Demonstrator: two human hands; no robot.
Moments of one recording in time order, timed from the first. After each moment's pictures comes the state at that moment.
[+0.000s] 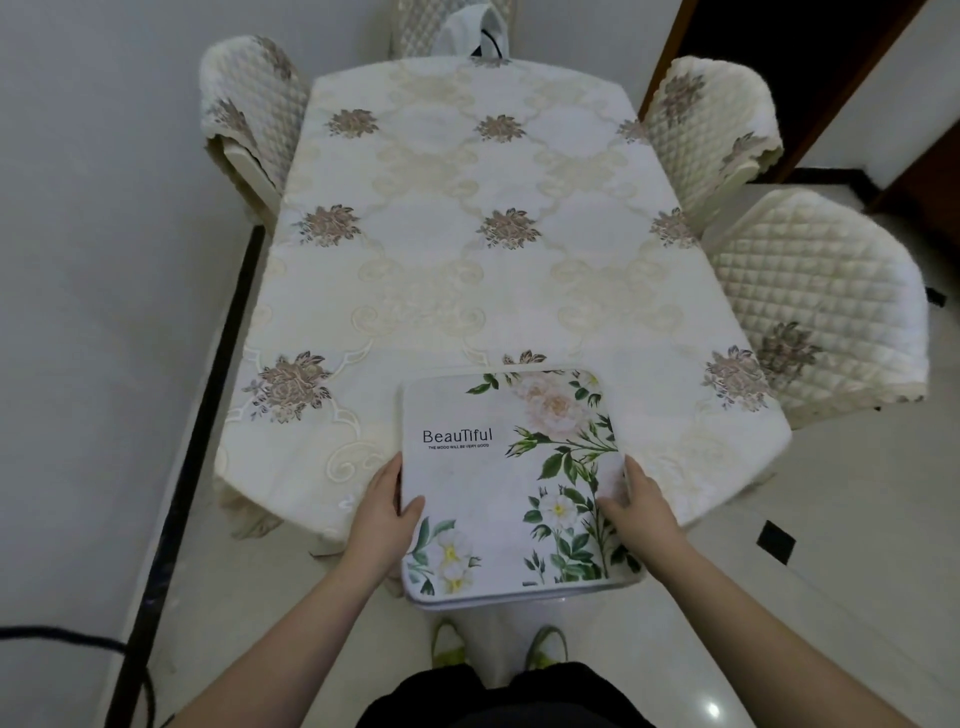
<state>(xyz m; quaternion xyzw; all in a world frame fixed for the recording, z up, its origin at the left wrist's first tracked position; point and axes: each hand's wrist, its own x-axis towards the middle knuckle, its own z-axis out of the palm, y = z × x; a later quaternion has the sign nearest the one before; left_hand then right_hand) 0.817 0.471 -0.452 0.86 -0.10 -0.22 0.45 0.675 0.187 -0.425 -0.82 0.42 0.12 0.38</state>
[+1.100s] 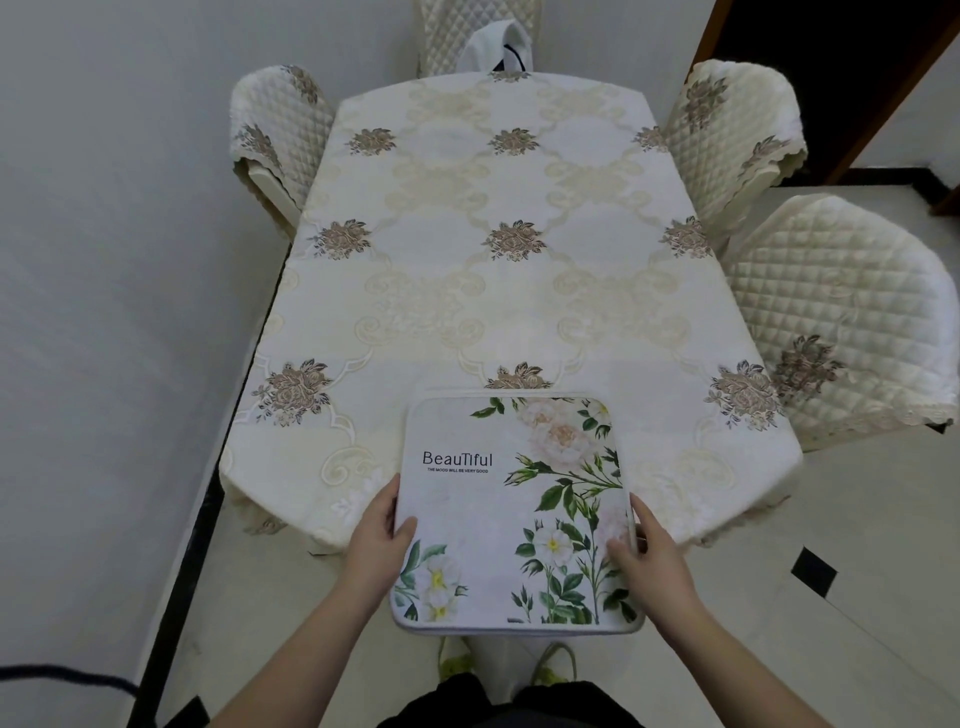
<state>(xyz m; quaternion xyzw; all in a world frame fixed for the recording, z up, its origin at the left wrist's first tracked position) 0.779 0.451 -0.448 0.81 0.00 -0.24 0.54 0.625 0.165 -0.436 -0.77 0.39 0.07 0.49</state>
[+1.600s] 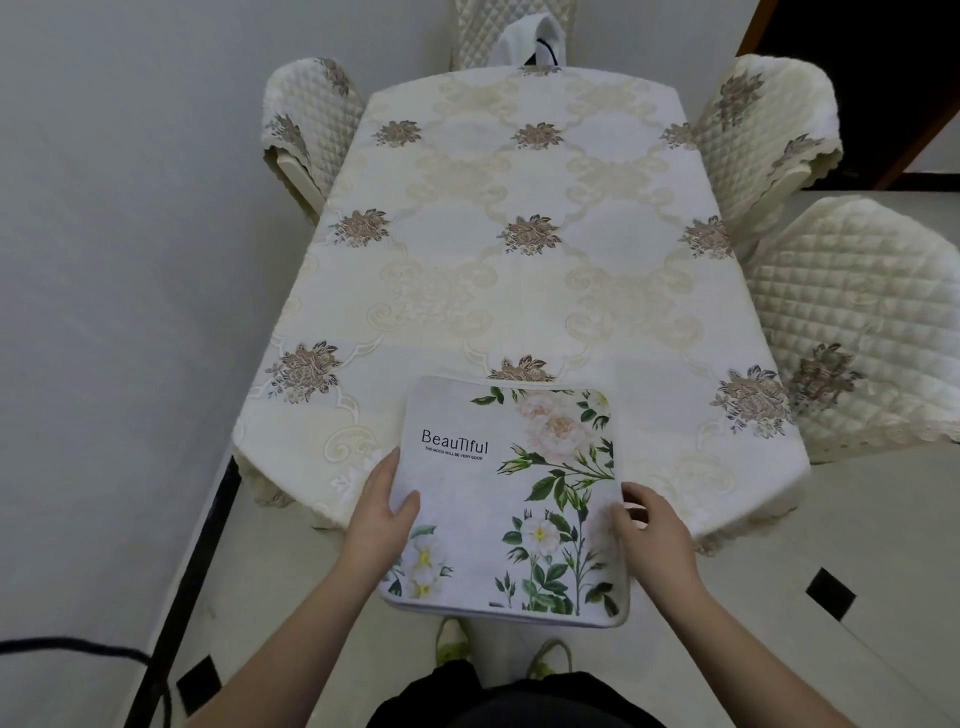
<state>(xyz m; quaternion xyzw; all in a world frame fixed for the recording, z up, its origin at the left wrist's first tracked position) 0.766 0.430 -0.426 0.88 -0.01 -0.18 0.44 0.637 0.142 -0.424 -0.80 0.38 0.04 0.46</state>
